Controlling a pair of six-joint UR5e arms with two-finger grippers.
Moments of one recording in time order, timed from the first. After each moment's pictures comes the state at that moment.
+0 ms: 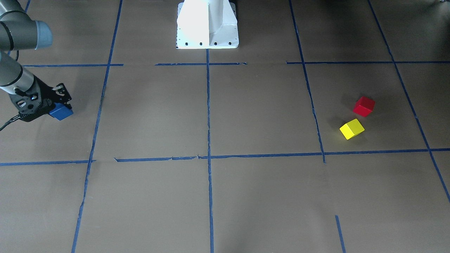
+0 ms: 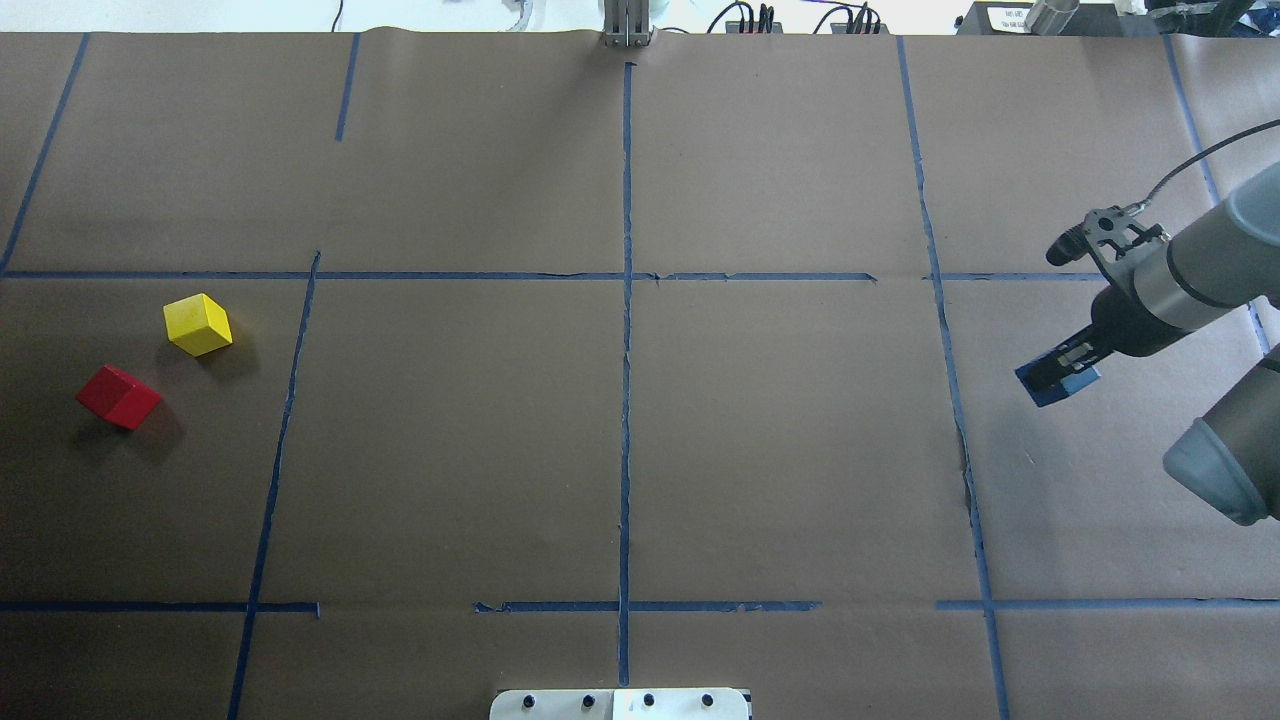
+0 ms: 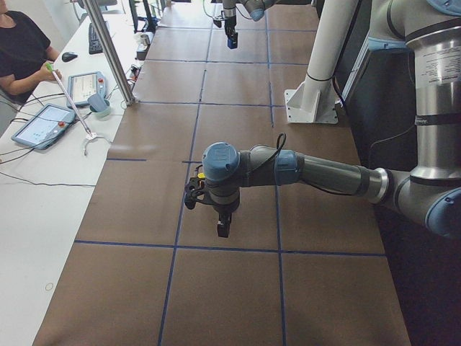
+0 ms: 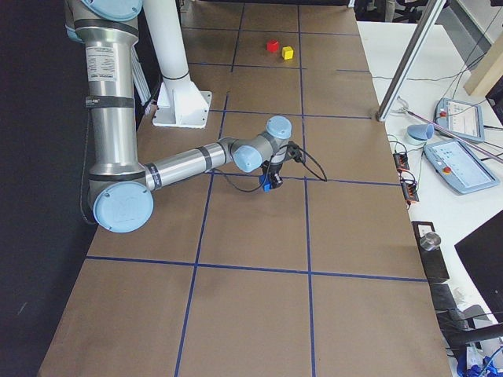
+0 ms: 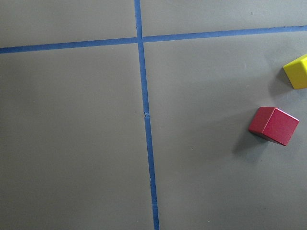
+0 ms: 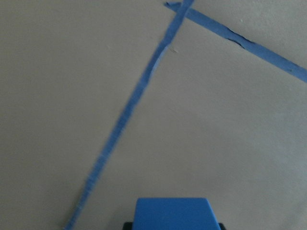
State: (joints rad) left arm -1.62 -1.40 -1.93 -1.31 -2.41 0.18; right arm 0.89 -1.50 1.84 -1.30 2.24 0.42
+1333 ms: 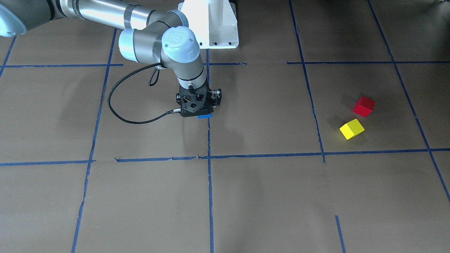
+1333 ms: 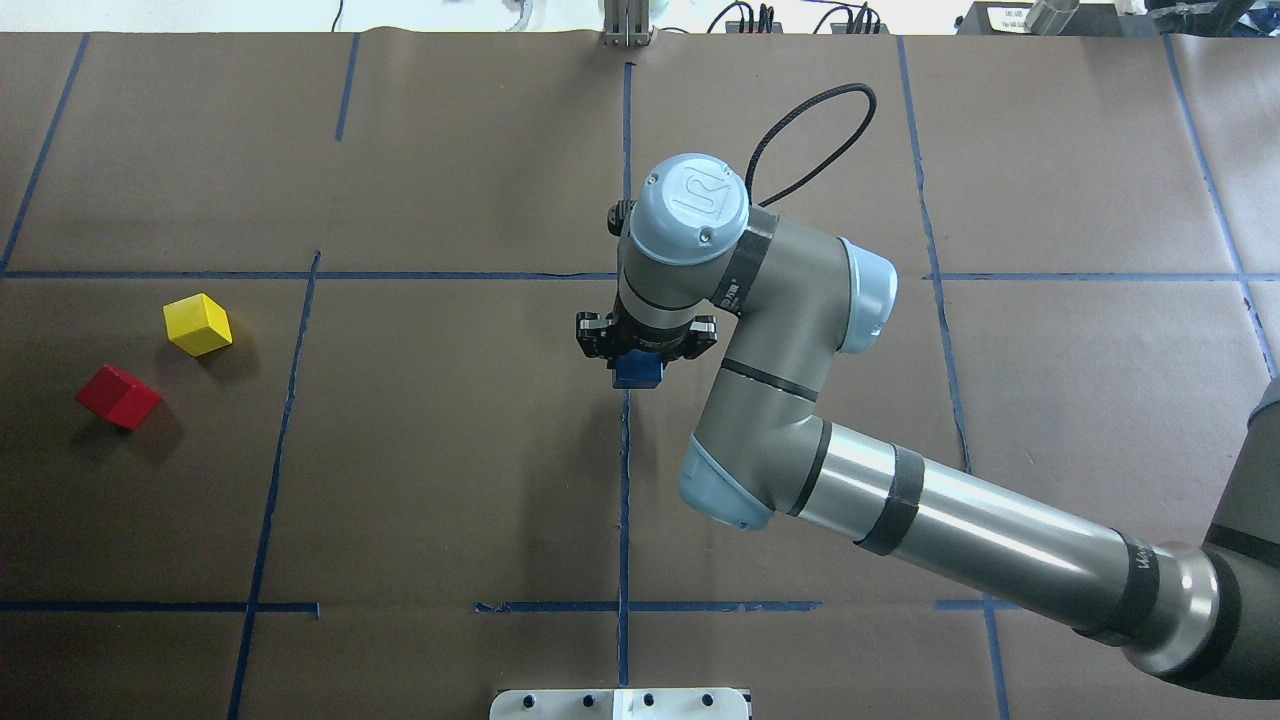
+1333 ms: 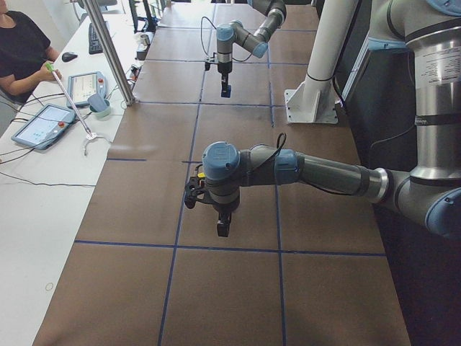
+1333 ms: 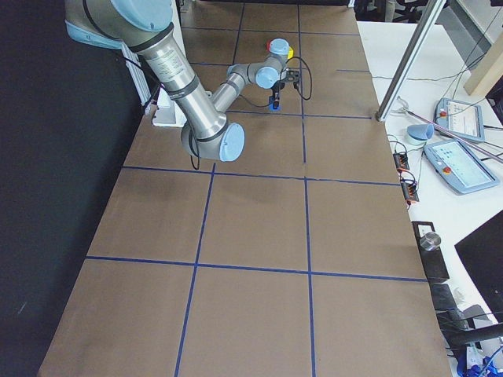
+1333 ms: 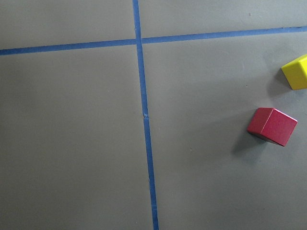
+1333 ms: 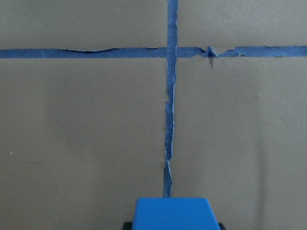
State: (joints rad) left arm -1.62 -1.41 -1.93 -1.31 -2.41 0.17; right arm 0.54 -0.74 1.44 -1.46 1.96 1.19
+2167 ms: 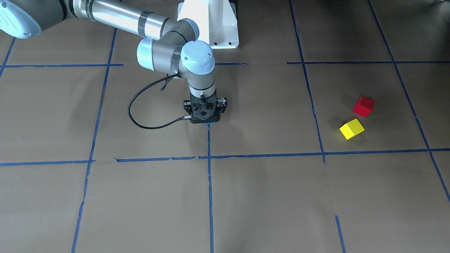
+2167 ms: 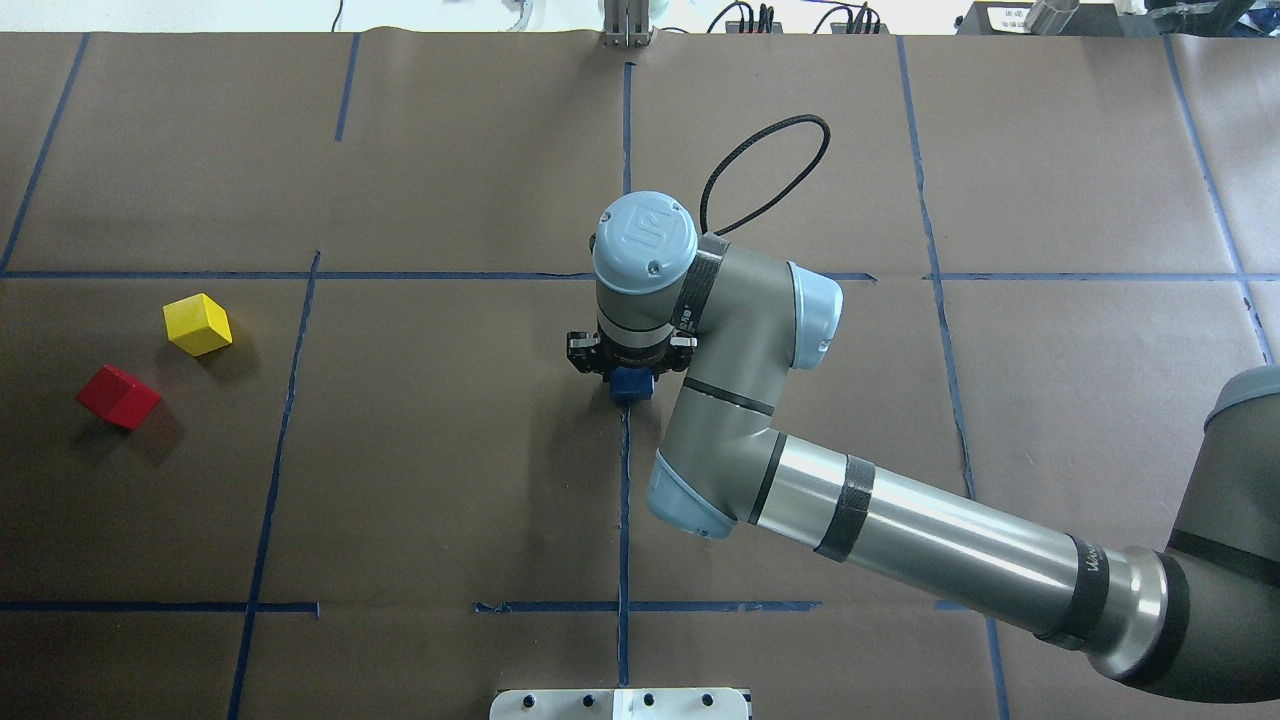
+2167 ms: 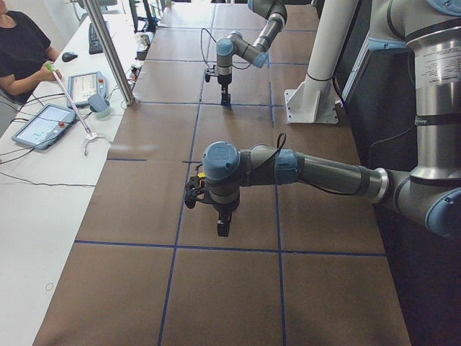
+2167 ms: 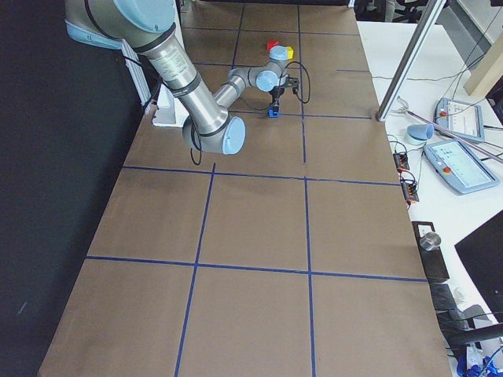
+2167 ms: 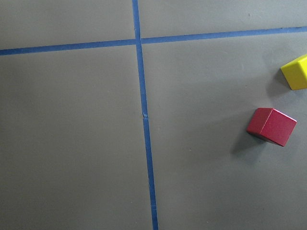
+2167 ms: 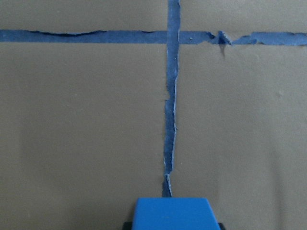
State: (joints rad) left arm -1.62 -1.41 -1.93 -1.31 -2.41 0.18; right arm 0.51 -0.70 1.34 -1.45 1.91 1.19
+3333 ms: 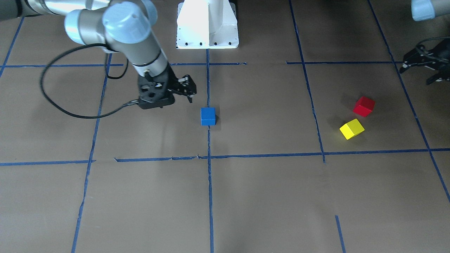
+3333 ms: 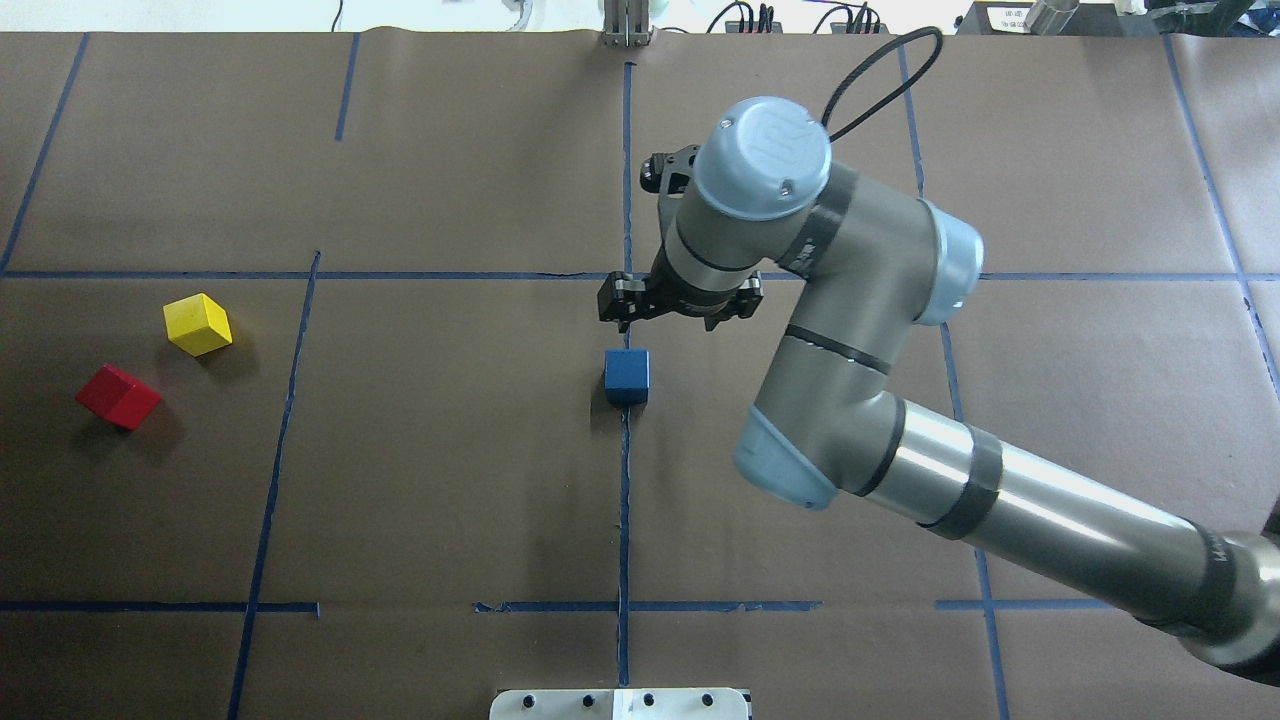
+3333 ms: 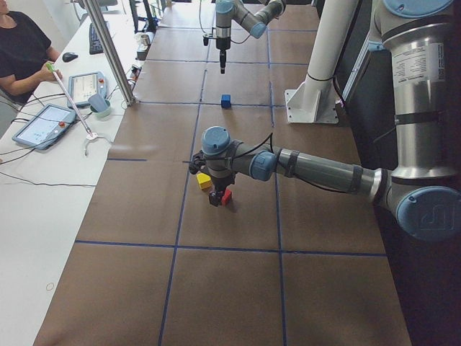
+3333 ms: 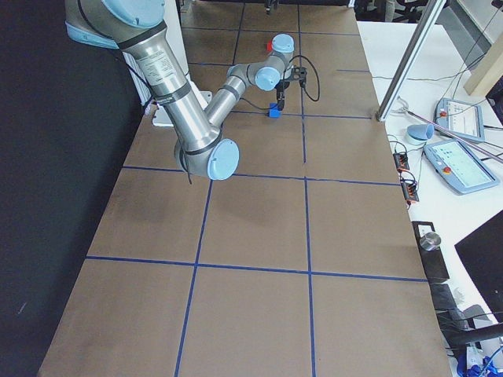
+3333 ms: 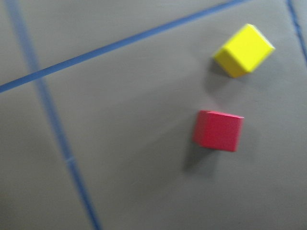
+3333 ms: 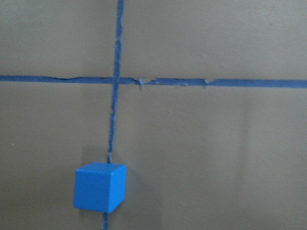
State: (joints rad) left arm -1.20 -1.42 -1.90 -1.74 -2.38 0.03; right arm 0.69 -1.01 1.81 -1.51 2.09 1.11
